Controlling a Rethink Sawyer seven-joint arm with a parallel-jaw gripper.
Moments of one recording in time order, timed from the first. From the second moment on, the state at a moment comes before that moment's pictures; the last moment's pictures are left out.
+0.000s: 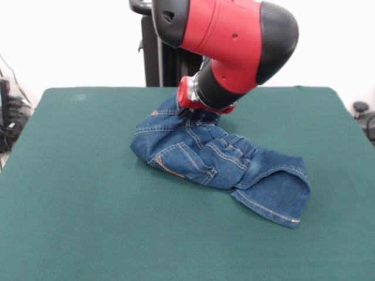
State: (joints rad) arm 0.08 -0.28 -0.29 1.28 -0.20 1.12 1.66
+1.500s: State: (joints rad) arm 0.04 -0.48 -0.23 1.30 -0.15 1.25 1.66
